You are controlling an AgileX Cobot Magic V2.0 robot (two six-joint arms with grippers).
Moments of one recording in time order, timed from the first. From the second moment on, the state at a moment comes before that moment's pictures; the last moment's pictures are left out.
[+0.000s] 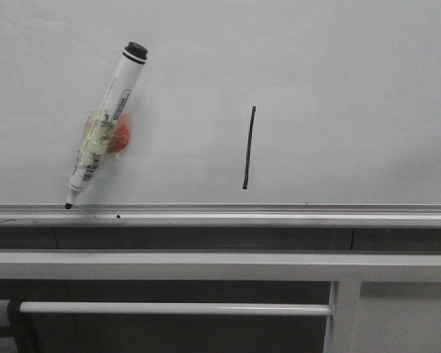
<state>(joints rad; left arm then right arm) -0.04 -0.01 0.01 -0.07 0.33 -0.04 0.77 -0.01 -0.27 -0.19 0.69 -0.18</state>
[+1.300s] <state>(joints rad) -0.04 -0.01 0.01 -0.07 0.33 -0.04 -0.01 -0.01 0.01 -0.03 0.34 -0.02</state>
